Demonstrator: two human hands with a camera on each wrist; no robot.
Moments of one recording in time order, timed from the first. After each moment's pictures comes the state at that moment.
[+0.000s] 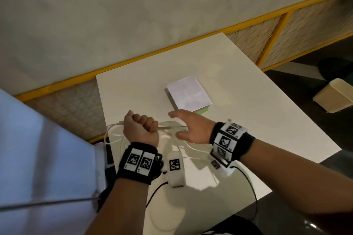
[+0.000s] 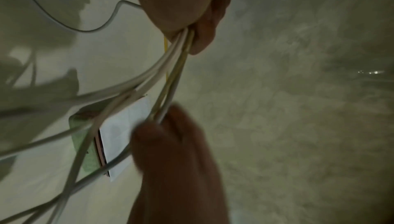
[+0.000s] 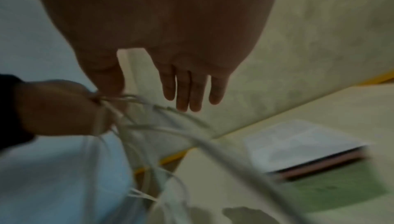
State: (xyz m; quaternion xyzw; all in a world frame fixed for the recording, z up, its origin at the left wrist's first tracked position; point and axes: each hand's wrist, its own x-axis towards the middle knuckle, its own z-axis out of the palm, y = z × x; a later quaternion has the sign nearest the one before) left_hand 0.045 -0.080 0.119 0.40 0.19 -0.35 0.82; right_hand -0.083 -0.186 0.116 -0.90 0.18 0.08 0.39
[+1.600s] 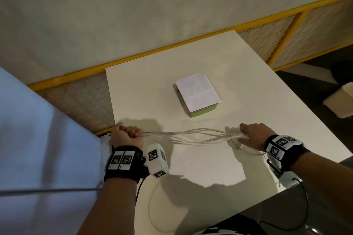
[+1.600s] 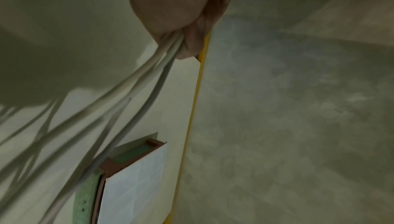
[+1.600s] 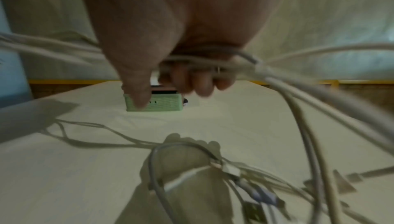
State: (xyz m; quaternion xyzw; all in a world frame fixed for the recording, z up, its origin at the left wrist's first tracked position) left_hand 0.095 -0.025 0.066 0.39 0.28 -0.29 0.83; right_hand -0.201 -0.254 0.052 -0.89 0.37 0.26 0.10
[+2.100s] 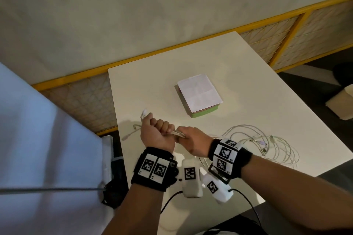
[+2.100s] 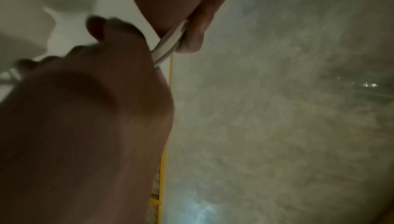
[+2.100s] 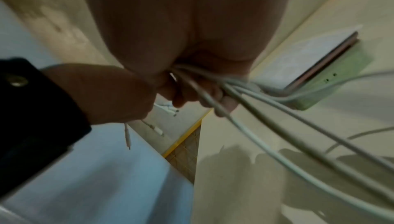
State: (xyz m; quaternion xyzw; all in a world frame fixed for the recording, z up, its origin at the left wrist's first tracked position) left_hand 0.019 -0.066 0.112 0.38 0.22 -0.37 0.82; right_hand -0.071 -0.137 0.091 -0.87 0.22 0.09 0.44
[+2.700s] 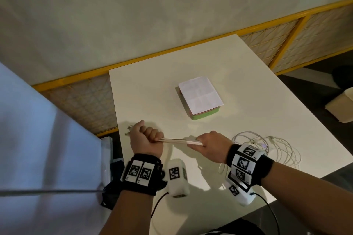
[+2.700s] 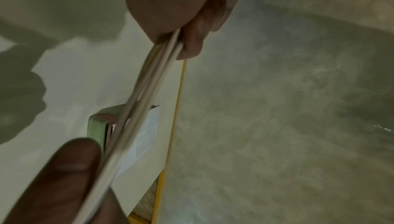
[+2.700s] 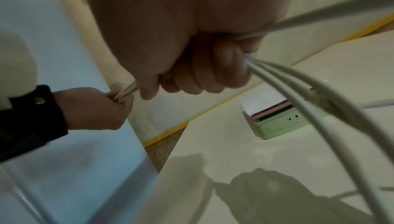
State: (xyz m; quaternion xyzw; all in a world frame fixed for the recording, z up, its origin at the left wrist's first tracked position) left_hand 0.049 -0.038 0.094 0.39 0.24 -0.38 0.81; right_hand -0.111 -0.152 0.103 -0.91 0.24 0.15 0.30
